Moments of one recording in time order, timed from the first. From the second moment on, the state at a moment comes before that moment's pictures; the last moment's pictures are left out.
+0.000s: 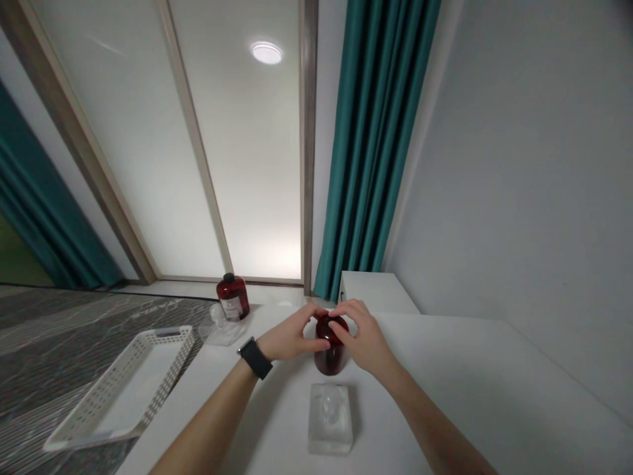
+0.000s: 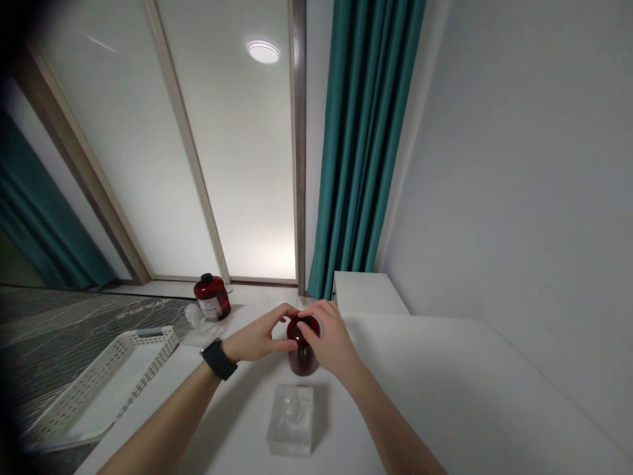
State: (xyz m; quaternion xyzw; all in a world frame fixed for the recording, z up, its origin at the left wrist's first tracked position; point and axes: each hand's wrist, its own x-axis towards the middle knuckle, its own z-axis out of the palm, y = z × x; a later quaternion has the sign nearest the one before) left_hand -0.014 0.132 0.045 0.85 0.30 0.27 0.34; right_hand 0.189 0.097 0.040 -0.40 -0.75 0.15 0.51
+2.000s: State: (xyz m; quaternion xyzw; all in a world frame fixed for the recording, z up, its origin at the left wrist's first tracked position) left_hand 0.002 0.111 0.072 0.83 0.44 0.30 0.16; right_hand 0.219 0.106 0.014 -0.36 -0.72 0.45 0.39
